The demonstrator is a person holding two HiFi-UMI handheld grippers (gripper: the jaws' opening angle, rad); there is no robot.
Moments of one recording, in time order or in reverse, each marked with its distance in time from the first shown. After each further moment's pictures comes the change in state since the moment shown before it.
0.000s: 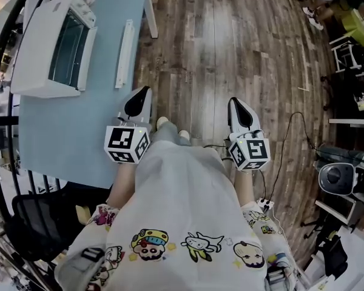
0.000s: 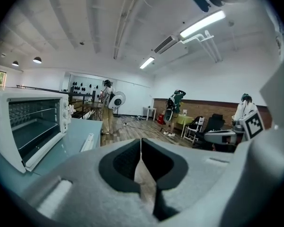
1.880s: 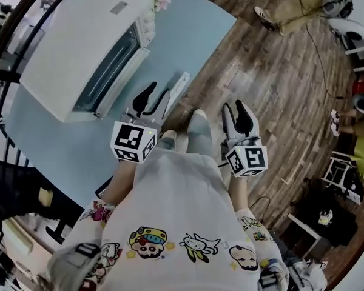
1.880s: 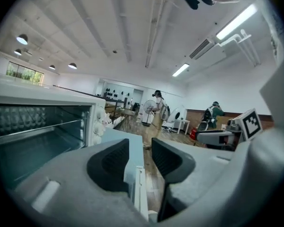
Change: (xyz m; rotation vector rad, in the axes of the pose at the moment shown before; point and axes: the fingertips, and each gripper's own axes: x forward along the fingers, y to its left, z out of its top) left arm 0.136 0.261 0.075 -0.171 -0.127 0.357; right arm 0.386 0.091 0.105 -0.164 0.045 0.507
